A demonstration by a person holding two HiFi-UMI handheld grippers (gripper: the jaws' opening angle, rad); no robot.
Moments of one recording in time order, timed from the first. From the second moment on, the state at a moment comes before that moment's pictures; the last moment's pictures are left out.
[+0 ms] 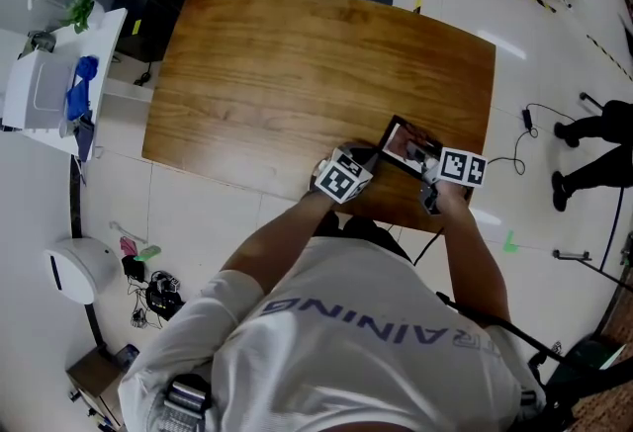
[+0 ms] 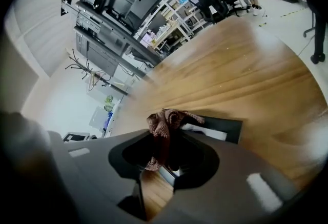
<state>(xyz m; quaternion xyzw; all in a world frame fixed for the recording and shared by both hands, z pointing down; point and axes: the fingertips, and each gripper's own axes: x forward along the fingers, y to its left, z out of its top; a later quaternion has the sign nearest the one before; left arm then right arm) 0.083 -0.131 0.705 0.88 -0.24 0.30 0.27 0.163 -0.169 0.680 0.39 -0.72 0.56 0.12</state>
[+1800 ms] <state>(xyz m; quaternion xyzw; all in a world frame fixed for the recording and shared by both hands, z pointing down) 0.088 -0.211 0.698 0.89 -0.21 0.32 0.25 0.184 -0.179 0.682 0.33 -0.82 0.40 0.25</state>
